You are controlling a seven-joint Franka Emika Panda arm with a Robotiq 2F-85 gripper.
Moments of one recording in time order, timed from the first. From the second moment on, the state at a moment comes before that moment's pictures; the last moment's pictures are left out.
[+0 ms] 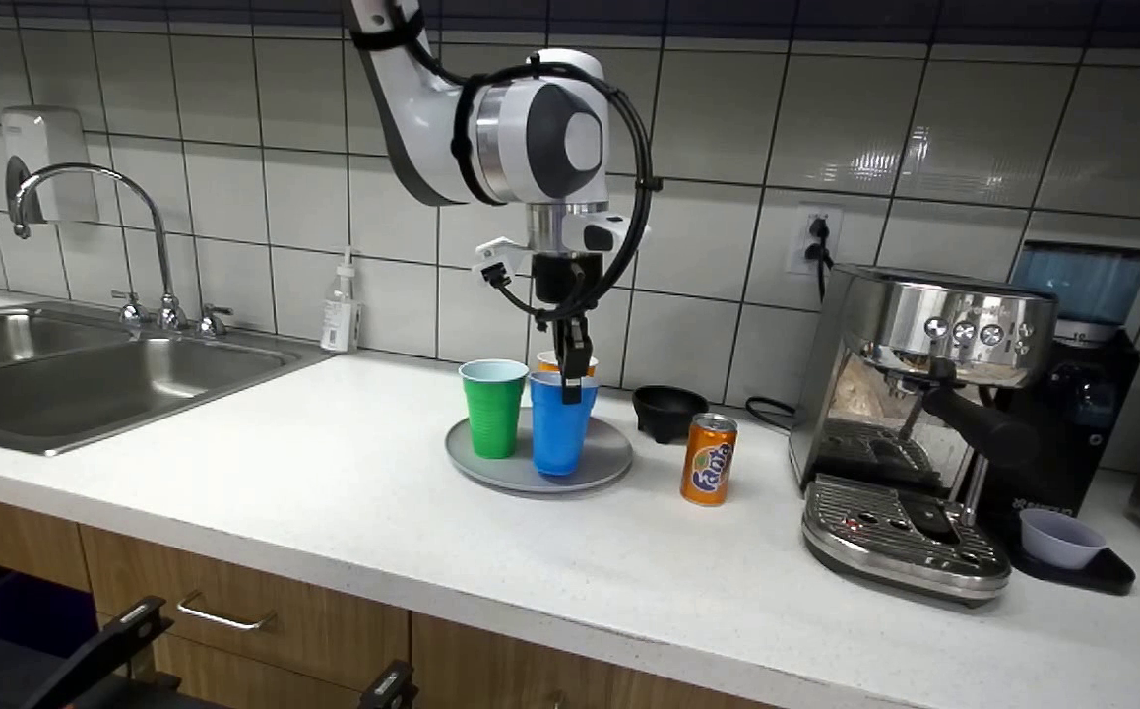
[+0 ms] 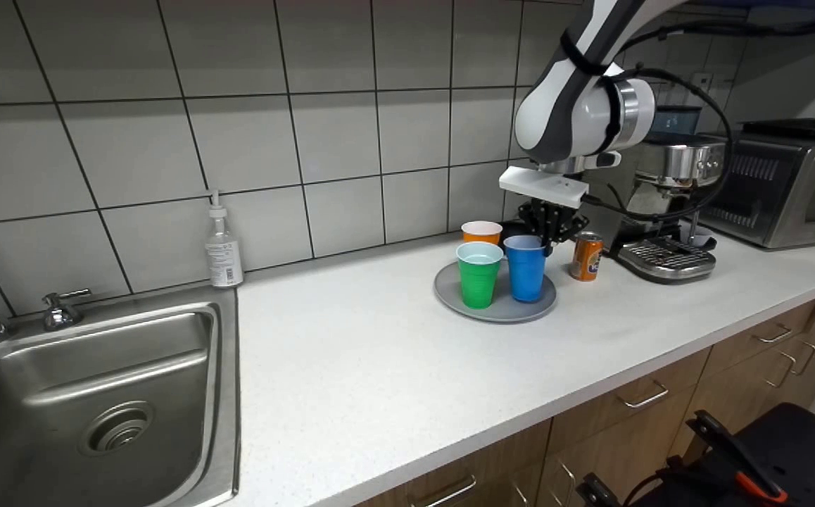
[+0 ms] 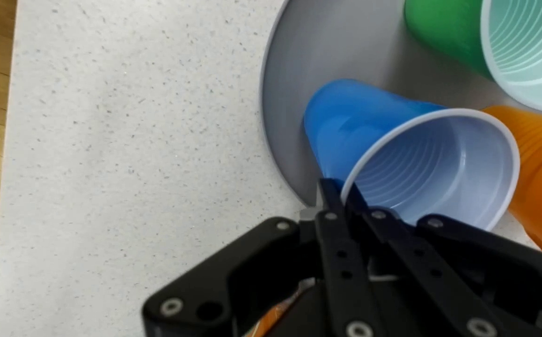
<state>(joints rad) -0.08 0.26 -0.18 -2.26 -0.06 2.65 0.93</state>
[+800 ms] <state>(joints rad) -0.08 0.30 -0.18 -2.21 -0.02 2.65 0.90</state>
